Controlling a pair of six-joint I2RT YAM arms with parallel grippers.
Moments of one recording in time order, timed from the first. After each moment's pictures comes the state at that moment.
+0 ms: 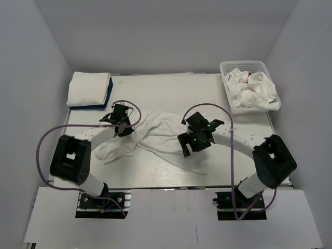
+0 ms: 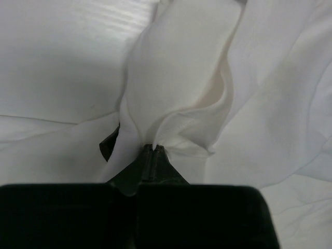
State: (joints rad) left arm -0.29 1.60 0.87 -0.22 -0.11 -0.53; right arm 0.68 1.57 0.94 -0.60 -0.11 0.20
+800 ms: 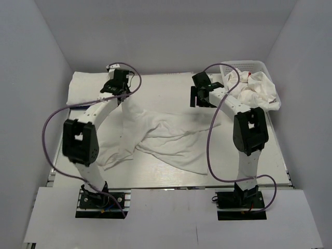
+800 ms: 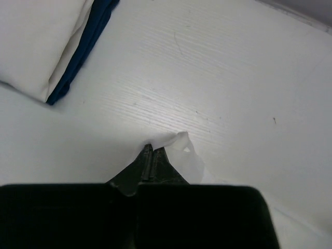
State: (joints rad) left arm -0.26 1.73 1.41 -0.36 -0.42 -0.48; right arm 0.43 2.00 1.64 -0.66 0.34 0.36
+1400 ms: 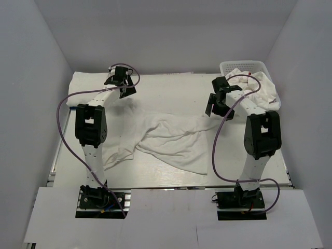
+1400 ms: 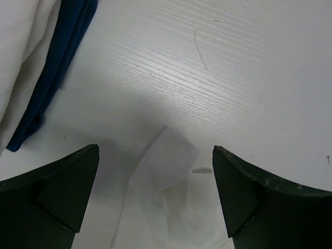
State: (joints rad) left arm -0.18 2.14 1.74 -0.45 -0.34 -0.45; right arm 0.25 1.89 1.47 -0.81 0.24 0.48
